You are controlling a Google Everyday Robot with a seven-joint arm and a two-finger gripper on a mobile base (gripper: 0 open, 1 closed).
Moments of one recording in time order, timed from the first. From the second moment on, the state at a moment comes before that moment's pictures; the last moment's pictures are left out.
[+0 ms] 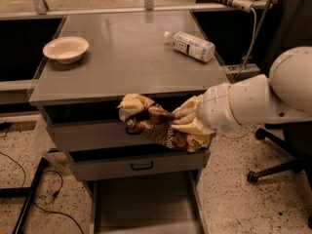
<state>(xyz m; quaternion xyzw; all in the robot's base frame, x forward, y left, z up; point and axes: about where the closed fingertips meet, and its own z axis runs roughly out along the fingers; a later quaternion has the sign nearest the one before) 0.470 -0.055 0.853 -0.64 0.64 0.15 0.40</state>
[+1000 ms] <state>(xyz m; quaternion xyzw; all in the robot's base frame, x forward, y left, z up) 0.432 -0.037 0.691 -0.68 0.58 0.23 0.38</state>
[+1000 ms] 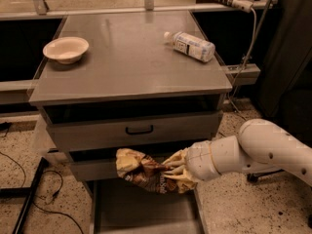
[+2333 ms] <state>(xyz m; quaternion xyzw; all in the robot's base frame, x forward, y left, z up) 0.434 -0.054 0.621 -0.67 0.56 0.26 0.40</state>
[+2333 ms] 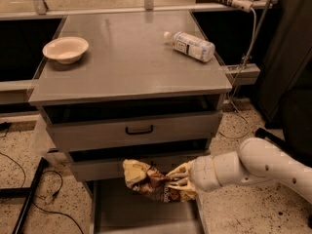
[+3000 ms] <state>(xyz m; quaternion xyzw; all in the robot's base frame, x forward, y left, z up) 0.445 -0.050 0.549 -0.65 0.61 0.22 0.40</state>
